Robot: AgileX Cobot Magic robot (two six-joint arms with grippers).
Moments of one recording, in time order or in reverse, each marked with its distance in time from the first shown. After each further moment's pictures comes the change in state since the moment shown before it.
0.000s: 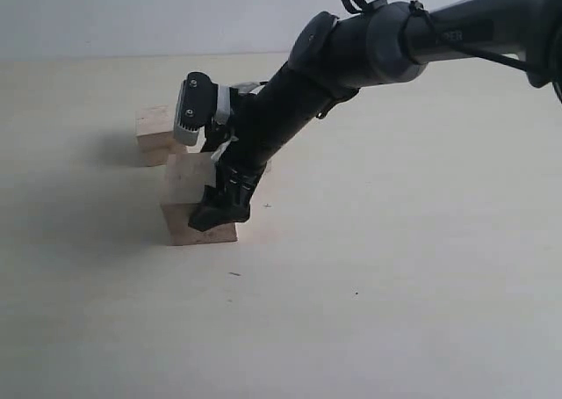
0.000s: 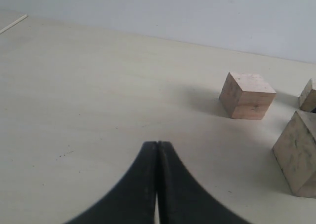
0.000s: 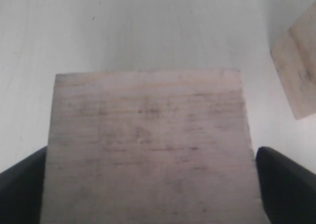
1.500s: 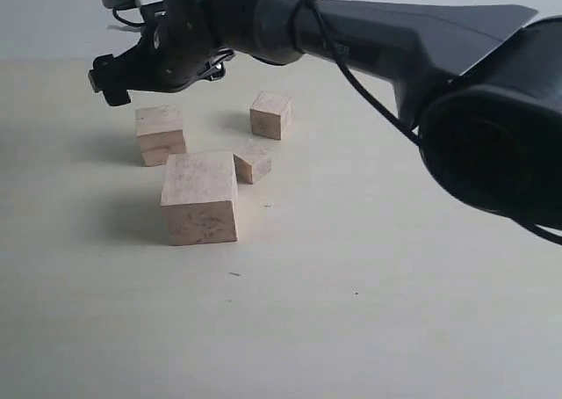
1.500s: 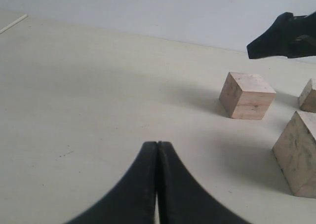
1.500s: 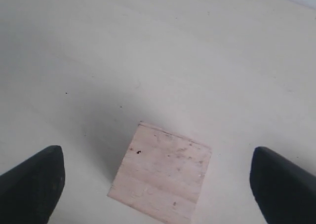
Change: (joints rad) left arm 0.000 0.000 0.000 0.000 0.000 0.000; right arm 0.171 0.190 -0.584 -0.940 -0.184 1.847
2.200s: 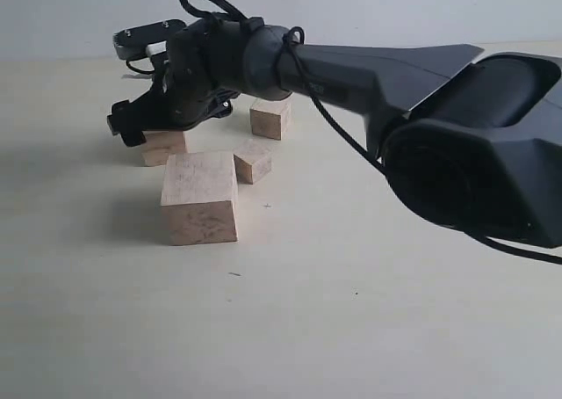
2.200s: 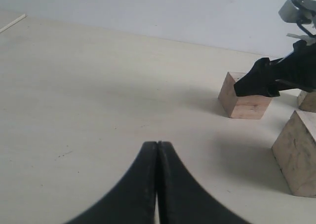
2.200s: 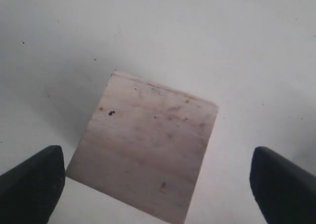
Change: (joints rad) left arm -0.002 0.000 0.000 0.000 0.000 0.000; right arm 0.000 0.107 -0.026 -0.007 0.033 0.006
